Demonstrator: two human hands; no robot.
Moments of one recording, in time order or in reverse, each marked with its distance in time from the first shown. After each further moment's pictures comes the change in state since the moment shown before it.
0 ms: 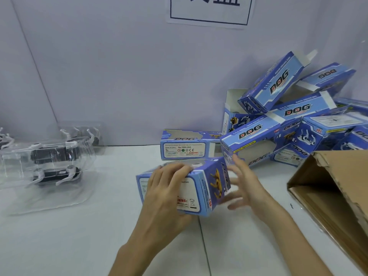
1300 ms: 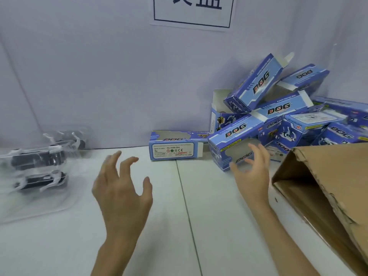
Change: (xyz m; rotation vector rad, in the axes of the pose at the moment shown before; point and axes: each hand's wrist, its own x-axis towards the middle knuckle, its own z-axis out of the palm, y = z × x) left_hand 0.009 -0.011 -0.012 0.214 0.316 -0.453; right_hand 0.024 0.025 -0.032 -0.288 0.863 -0.636
